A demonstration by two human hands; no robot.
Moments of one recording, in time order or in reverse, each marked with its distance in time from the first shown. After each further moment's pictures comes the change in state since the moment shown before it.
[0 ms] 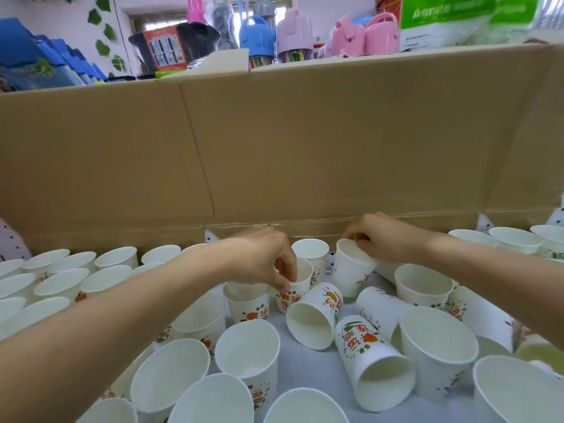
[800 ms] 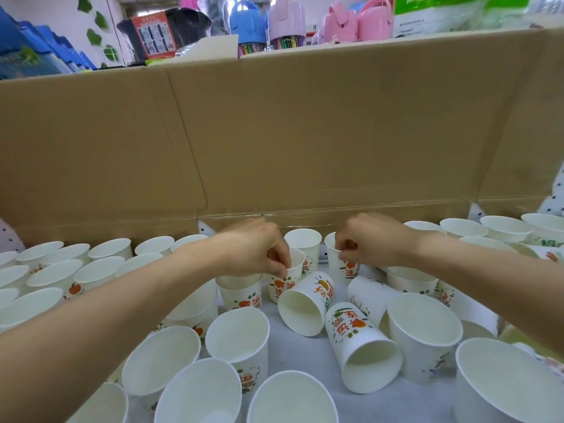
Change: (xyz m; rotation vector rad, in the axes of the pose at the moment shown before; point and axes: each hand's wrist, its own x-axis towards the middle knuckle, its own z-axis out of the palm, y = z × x) left_hand -0.004 0.009 0.003 -0.060 0.041 -0.029; right_hand -0.014 -0.012 0.009 -0.275 0.011 -0.112
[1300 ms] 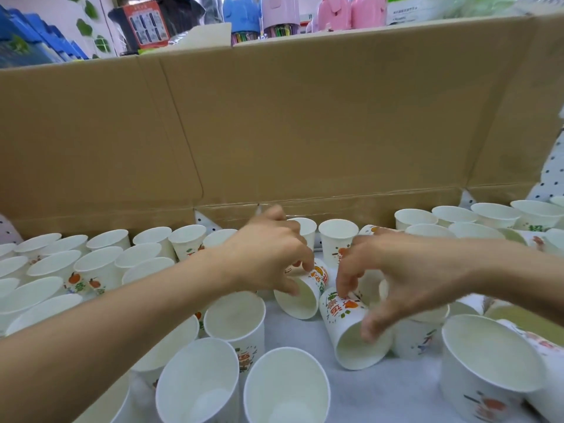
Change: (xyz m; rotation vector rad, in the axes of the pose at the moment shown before) left_hand -0.010 0.031 0.019 0.518 0.216 0.352; right_hand -0.085 -0.042 -0.050 0.286 -0.282 -0.140
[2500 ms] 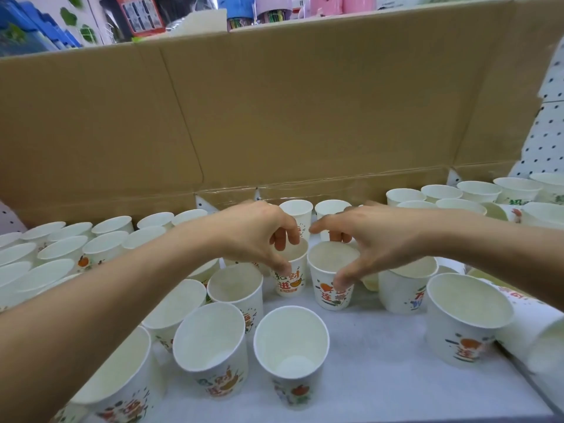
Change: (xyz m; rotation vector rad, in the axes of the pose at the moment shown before) left_hand -0.020 -0.002 -0.019 -0.466 -0.243 -0.261; right_hand 0.017 -0.015 0.006 -0.085 0.053 0.121
